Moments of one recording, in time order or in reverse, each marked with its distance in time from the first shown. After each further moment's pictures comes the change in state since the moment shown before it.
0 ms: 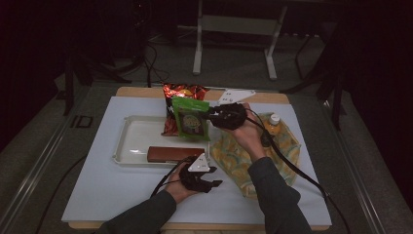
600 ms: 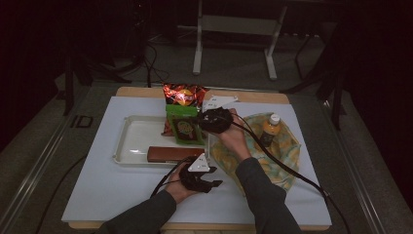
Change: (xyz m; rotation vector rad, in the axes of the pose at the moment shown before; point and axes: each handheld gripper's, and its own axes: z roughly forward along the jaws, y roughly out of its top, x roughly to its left) left arm 0.000 0.000 0.000 0.001 -0.001 0.001; right arm 0.004 -0.019 0.045 0.049 -0.012 0.030
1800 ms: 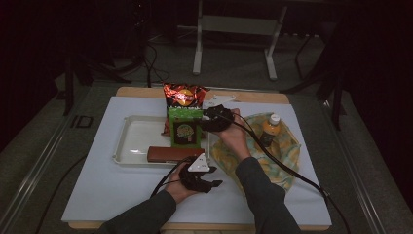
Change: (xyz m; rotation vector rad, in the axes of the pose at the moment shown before) left arm 0.000 0.000 0.000 -0.004 -0.001 -0.006; right arm -0.013 -0.009 0.008 0.104 -0.142 0.065
